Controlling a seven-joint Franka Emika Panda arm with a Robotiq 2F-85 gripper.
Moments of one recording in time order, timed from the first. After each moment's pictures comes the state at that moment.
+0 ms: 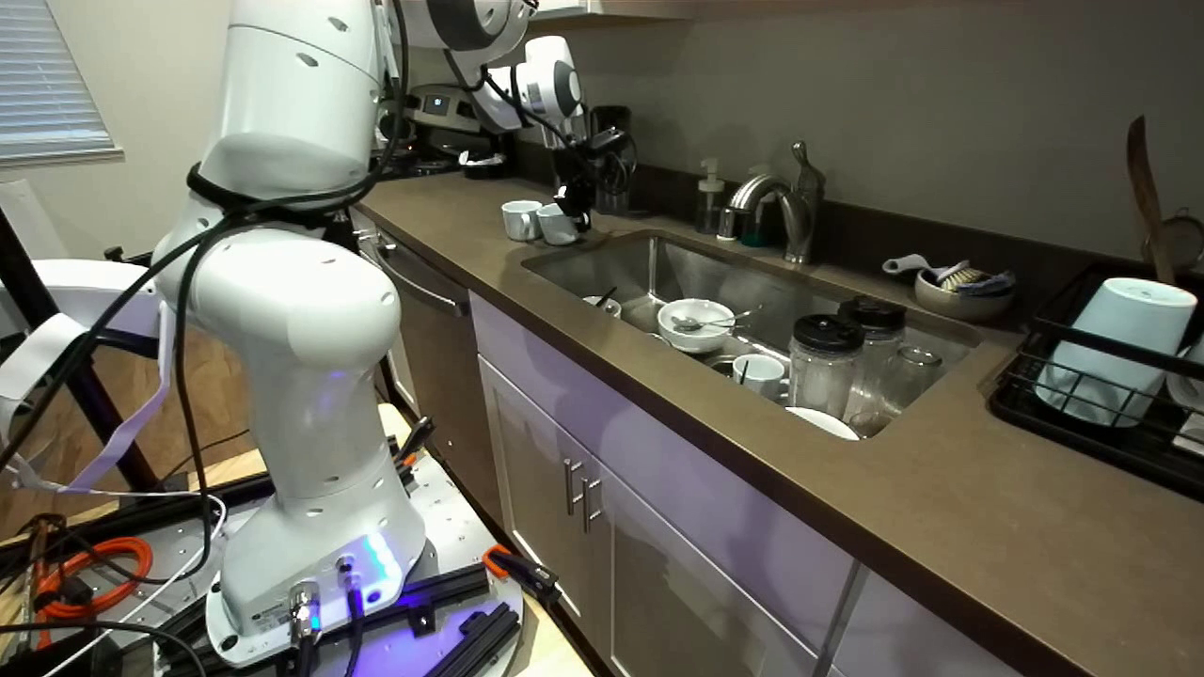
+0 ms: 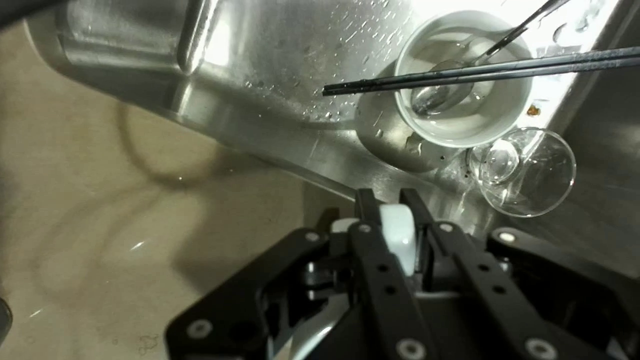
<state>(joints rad) 0.34 0.46 0.28 -1.62 -0.35 2.13 -1.16</state>
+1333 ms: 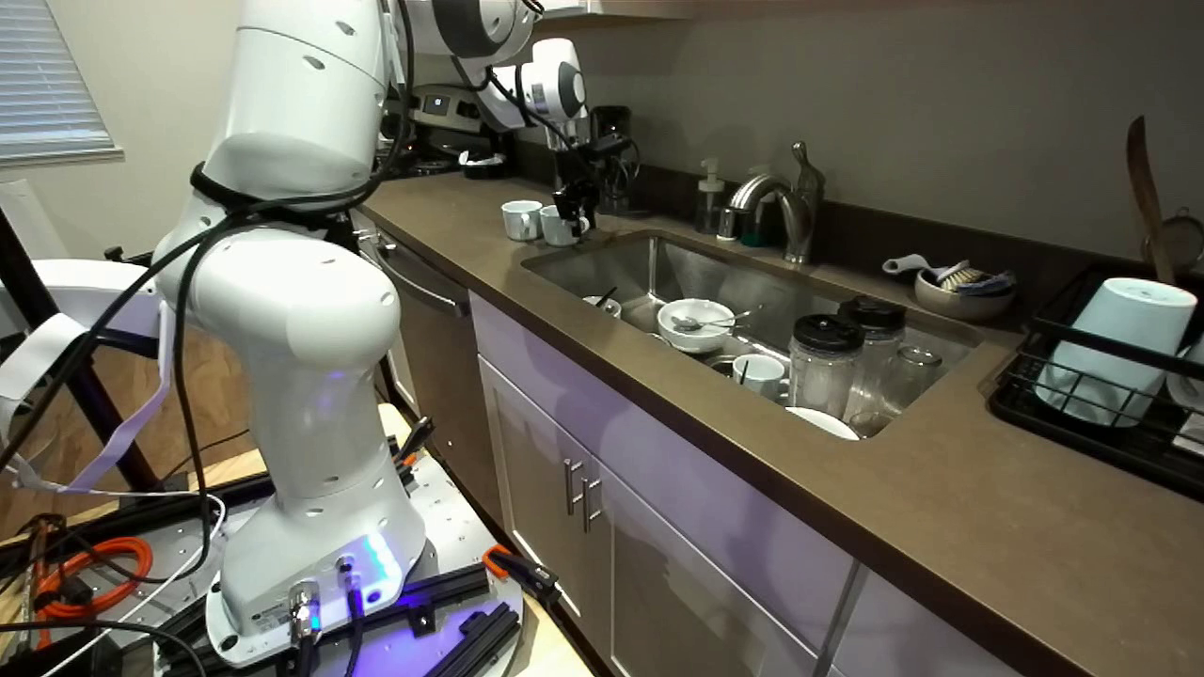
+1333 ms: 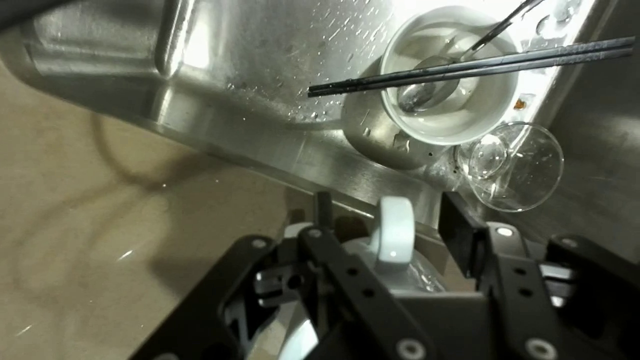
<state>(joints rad) 0.34 0.49 0.28 -1.58 -0.32 2.08 -1.16</state>
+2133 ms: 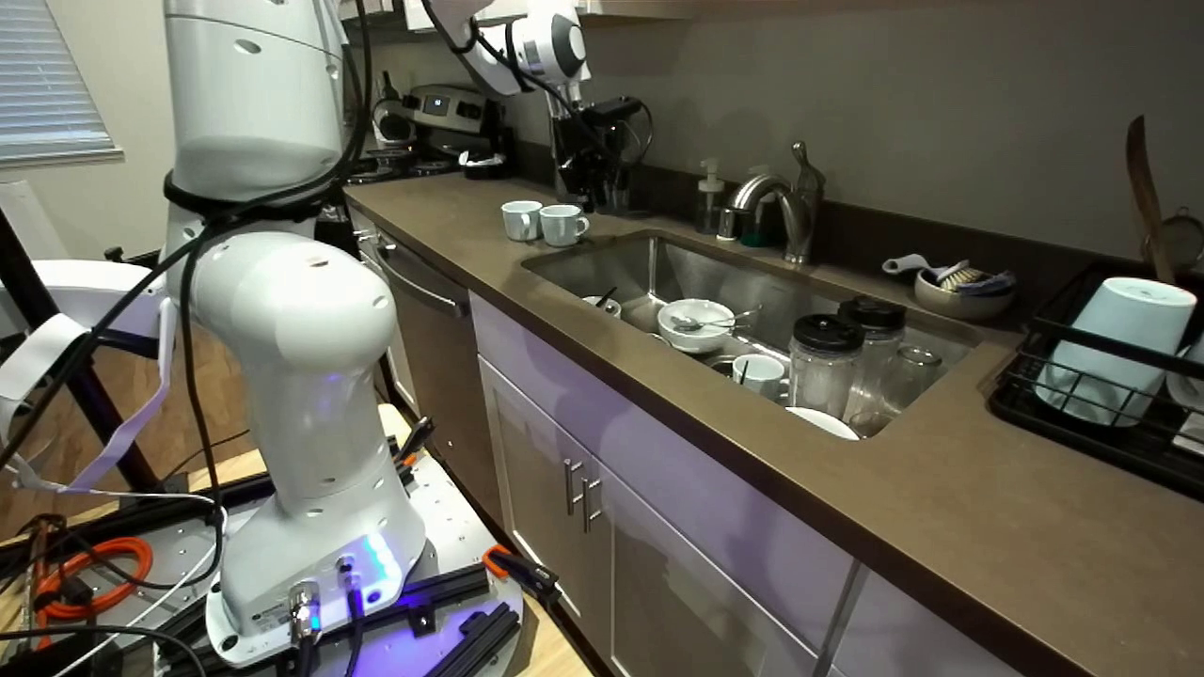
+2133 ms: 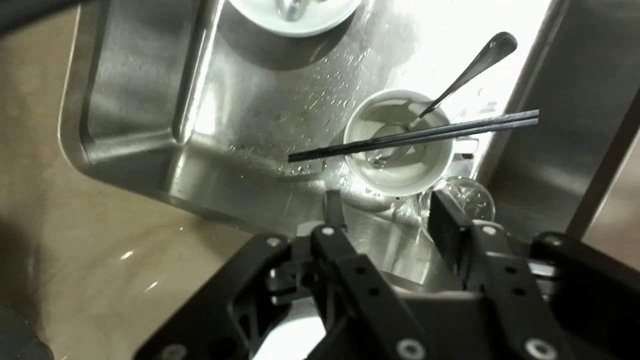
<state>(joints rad) 0.28 0.26 0.27 -1.76 -0.32 2.06 -1.17</state>
